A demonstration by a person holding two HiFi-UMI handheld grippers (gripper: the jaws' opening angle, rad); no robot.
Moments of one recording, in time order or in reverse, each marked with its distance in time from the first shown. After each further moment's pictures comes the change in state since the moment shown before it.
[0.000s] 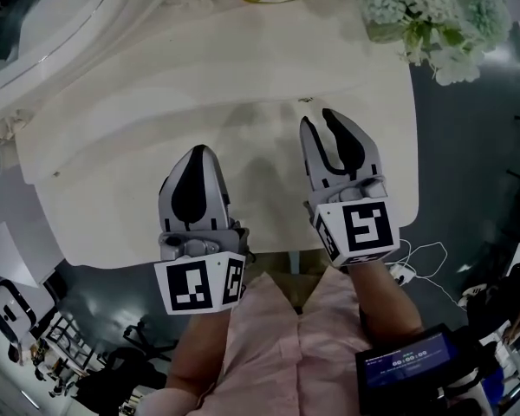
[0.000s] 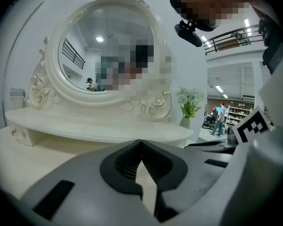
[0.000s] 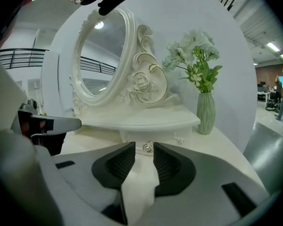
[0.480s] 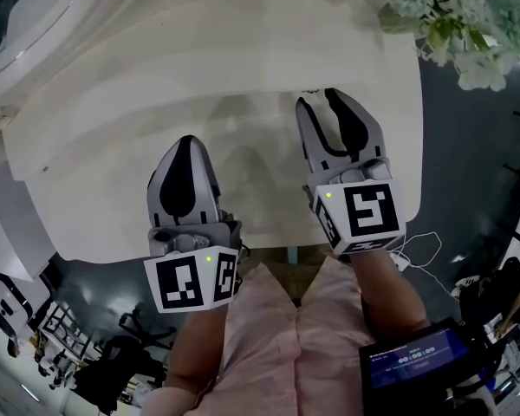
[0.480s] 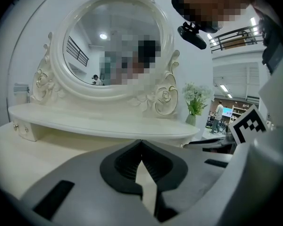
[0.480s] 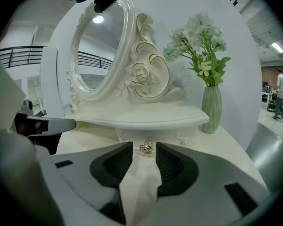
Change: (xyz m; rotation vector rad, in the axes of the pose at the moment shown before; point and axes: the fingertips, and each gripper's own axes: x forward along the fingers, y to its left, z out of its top) left arm 0.008 0.016 -0.013 -0.031 0.034 0.036; right arm 0.023 -0.005 -0.005 -0.015 0.058 0.003
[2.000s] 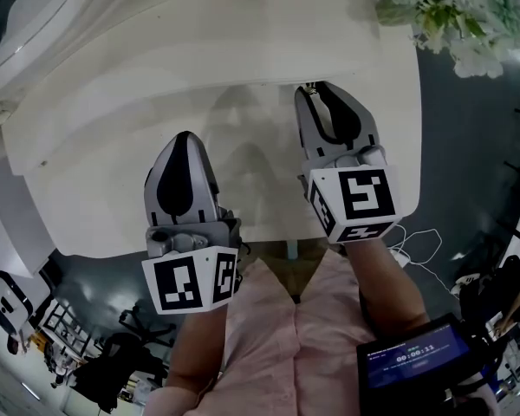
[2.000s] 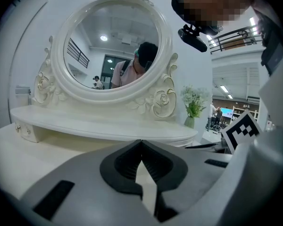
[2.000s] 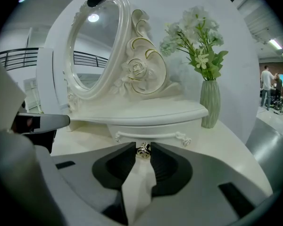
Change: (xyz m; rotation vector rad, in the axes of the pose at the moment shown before) left arm -0.008 -0.006 0.006 0.000 -0.018 0.008; right arm 0.004 -0.002 -0.007 0.033 0.033 -0.012
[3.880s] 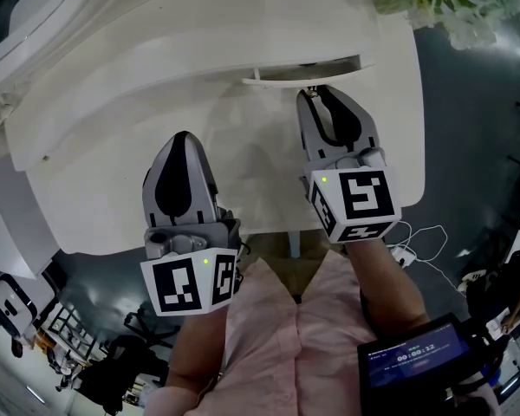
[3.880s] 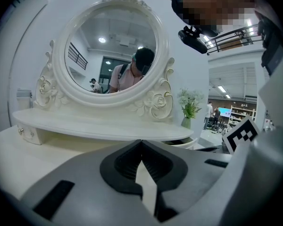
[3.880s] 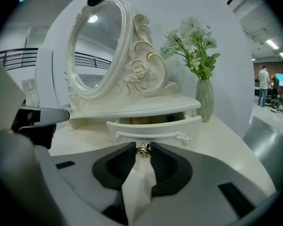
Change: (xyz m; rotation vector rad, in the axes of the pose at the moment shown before) left arm -0.020 -0.003 0.002 0.019 -0.019 -0.017; right arm -0.020 0.006 -0.016 0.015 -0.006 -0.021
